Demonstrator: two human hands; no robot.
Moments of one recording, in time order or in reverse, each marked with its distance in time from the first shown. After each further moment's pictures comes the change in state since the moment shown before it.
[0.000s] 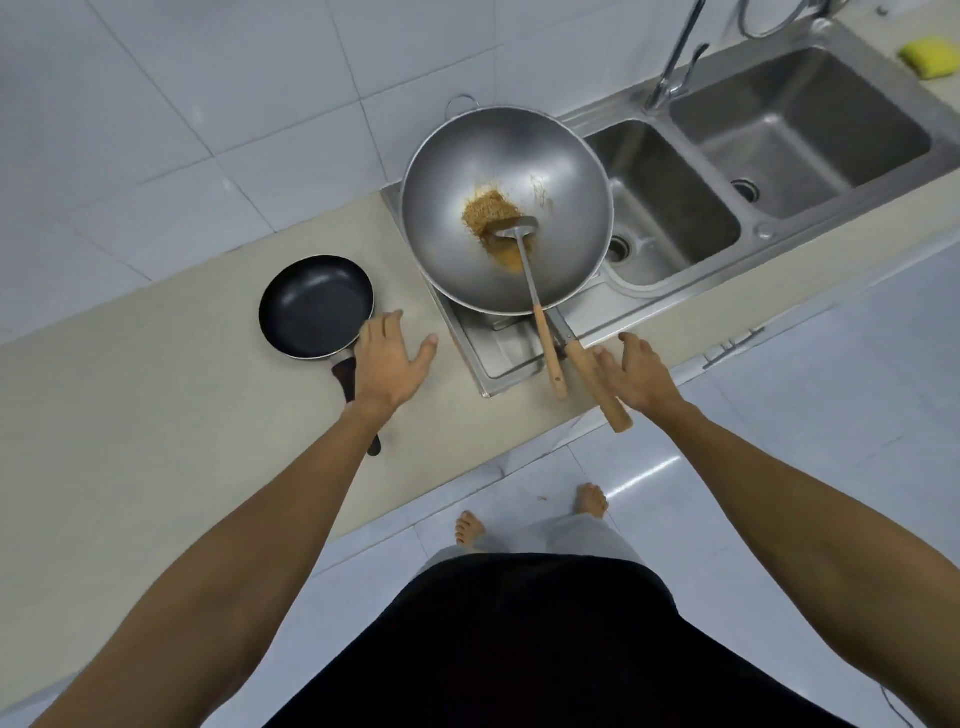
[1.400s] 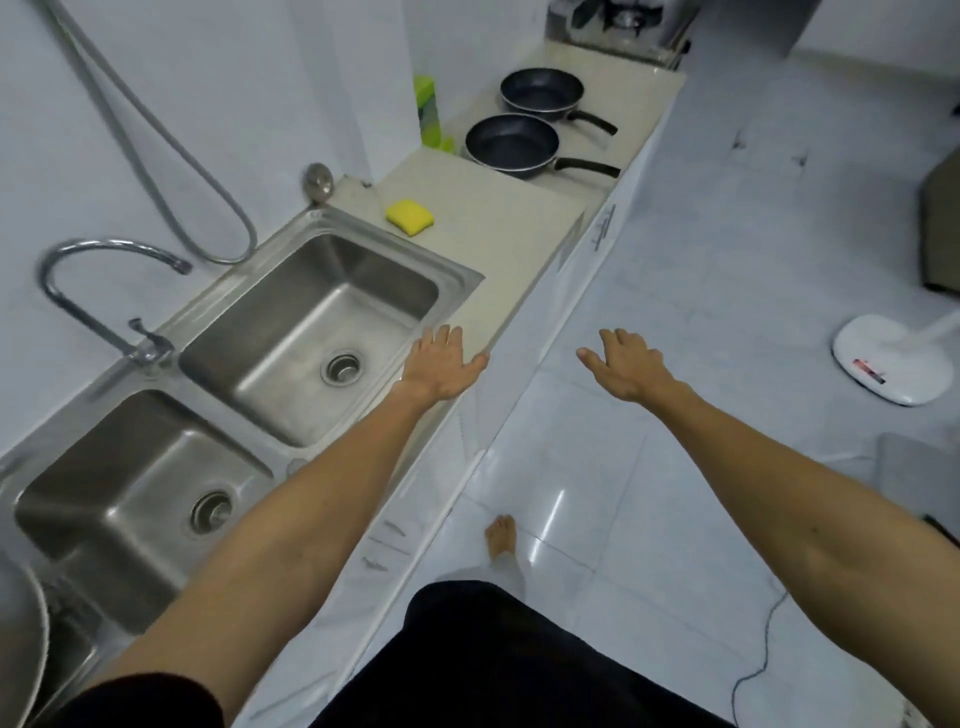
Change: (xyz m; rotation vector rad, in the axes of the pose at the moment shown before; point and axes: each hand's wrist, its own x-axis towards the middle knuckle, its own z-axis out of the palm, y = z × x) left_hand 0.163 0.839 0.392 0.337 -0.534 0.698; right_hand 0.156 0.553 -0.556 -0.212 0.230 0.347
